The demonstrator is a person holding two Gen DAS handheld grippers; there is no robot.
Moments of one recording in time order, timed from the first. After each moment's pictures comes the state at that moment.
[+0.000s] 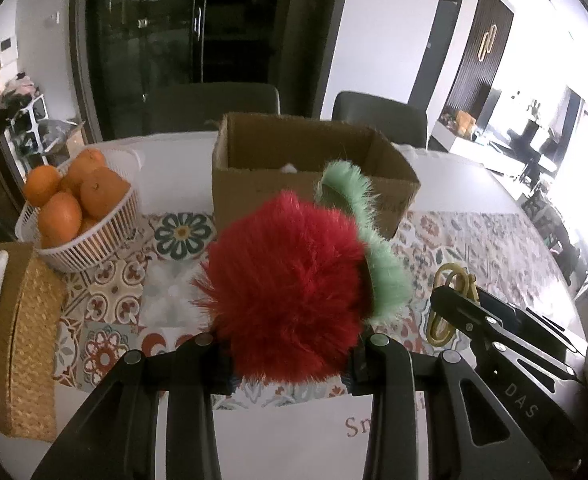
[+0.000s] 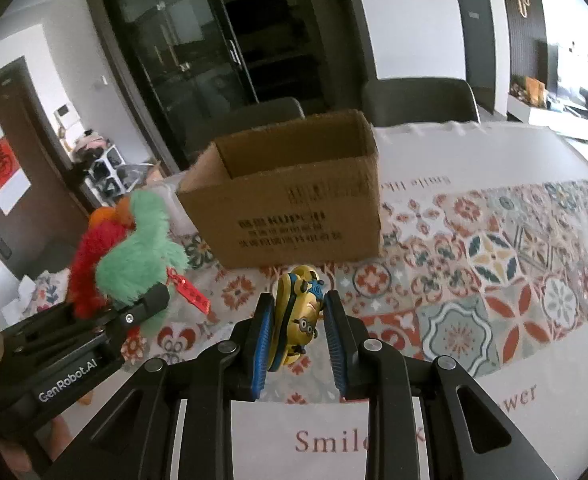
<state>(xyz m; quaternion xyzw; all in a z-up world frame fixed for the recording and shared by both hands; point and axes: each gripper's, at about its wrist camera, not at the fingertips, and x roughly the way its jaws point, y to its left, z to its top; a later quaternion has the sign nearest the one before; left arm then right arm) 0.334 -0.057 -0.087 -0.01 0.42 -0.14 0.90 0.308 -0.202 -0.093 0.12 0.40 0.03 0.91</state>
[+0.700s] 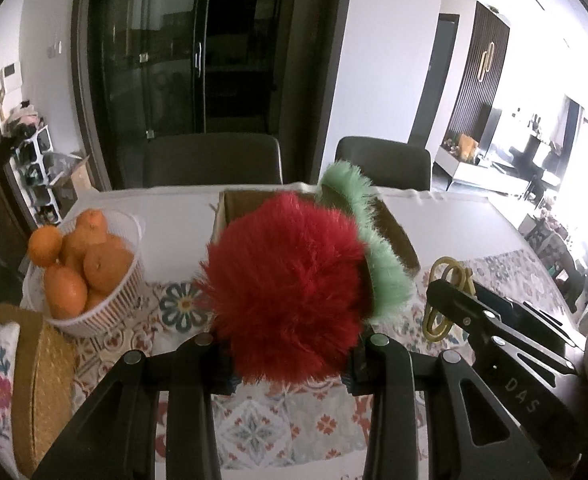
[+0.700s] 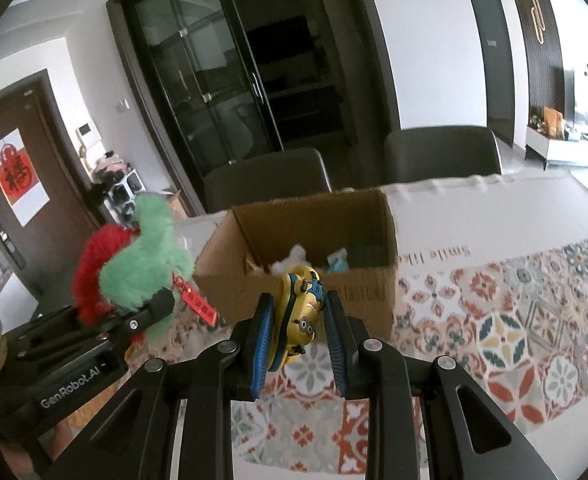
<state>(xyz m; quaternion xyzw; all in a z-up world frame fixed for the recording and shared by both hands) 0.384 -0.072 -0.038 0.00 0.37 -0.14 0.92 0.364 -0.218 -0.044 0.12 0.34 0.06 0.93</state>
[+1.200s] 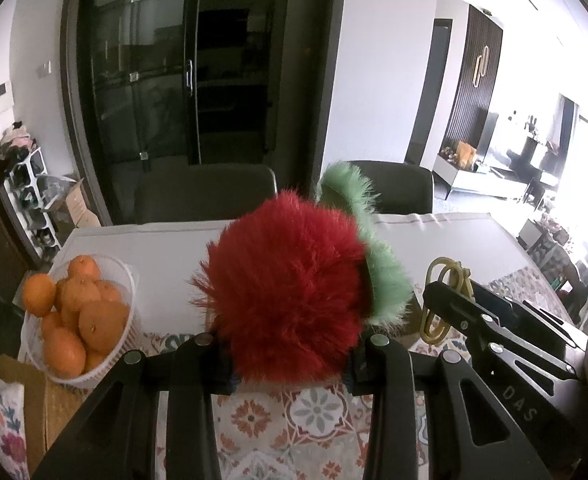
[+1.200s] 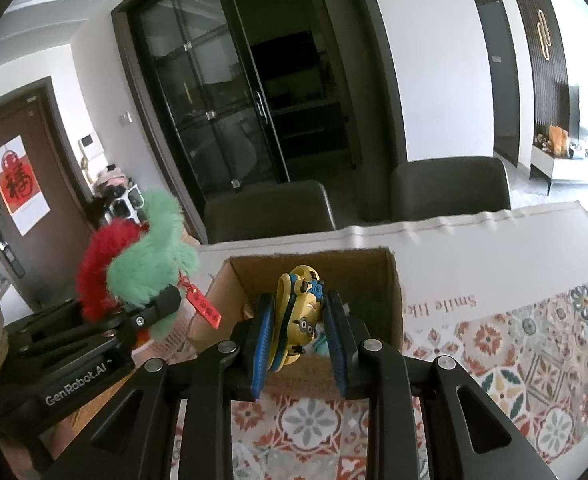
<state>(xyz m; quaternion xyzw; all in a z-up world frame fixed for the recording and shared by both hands) 0.444 -0.083 -0.013 0.01 0.35 -0.14 0.93 0.417 -0.223 -0.016 0.11 0.31 0.06 0.94</state>
